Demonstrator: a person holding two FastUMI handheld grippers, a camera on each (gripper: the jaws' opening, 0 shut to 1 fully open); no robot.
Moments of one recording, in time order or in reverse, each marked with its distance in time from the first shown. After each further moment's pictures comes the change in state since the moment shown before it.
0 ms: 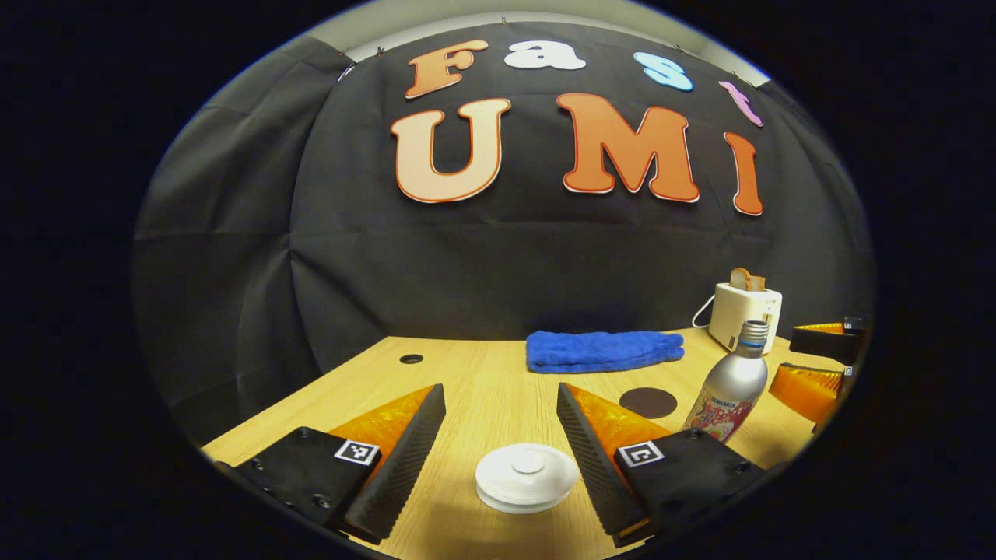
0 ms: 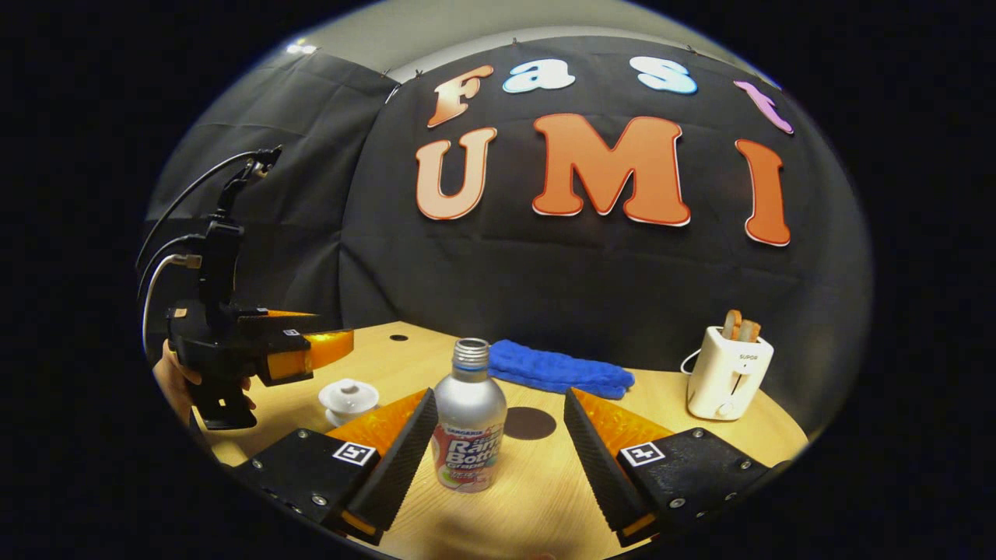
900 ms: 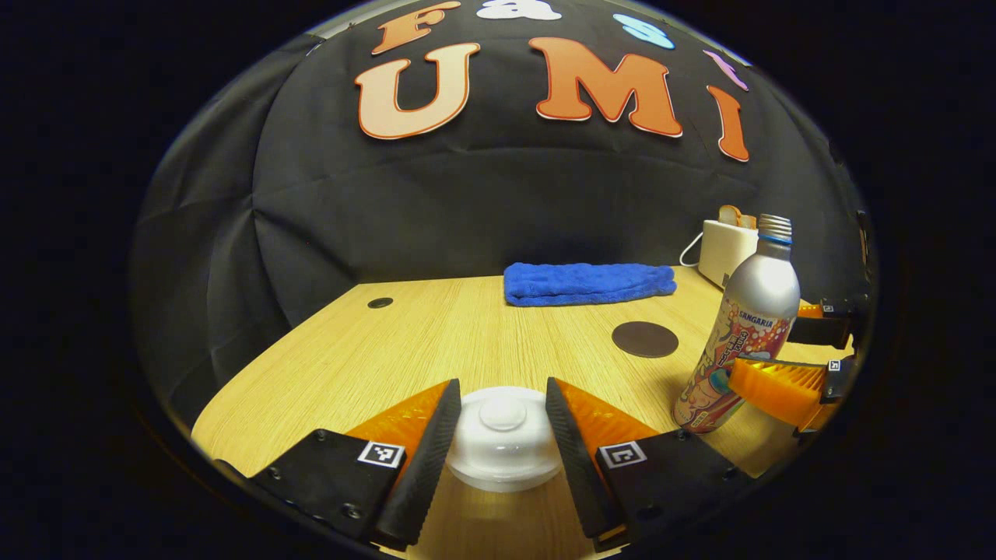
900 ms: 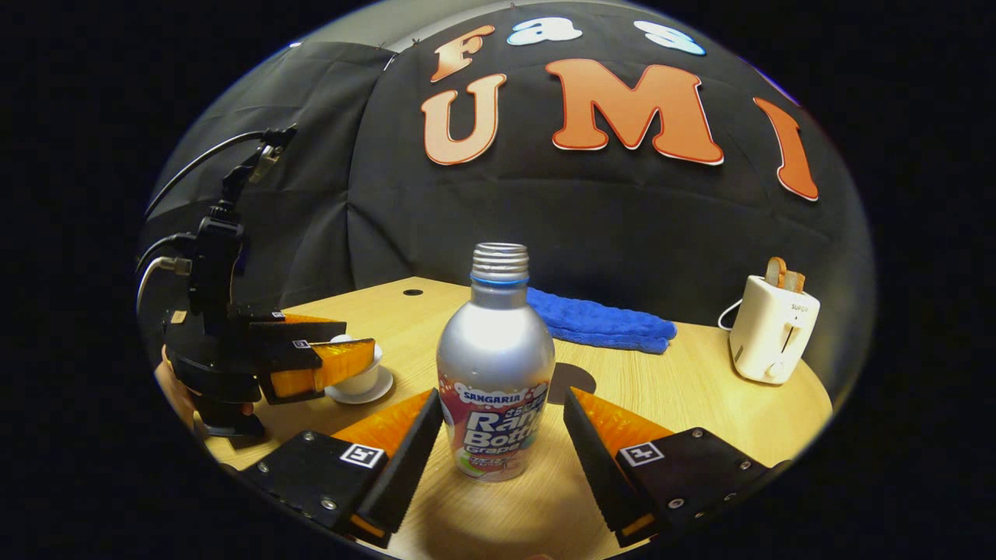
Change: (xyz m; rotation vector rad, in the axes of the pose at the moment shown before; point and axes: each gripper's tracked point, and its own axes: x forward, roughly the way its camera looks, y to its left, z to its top) left arm 0.019 -0.022 -0.073 0.042 0.191 -0.080; right arm 0.037 0.021 -0.058 0.052 0.164 0.073
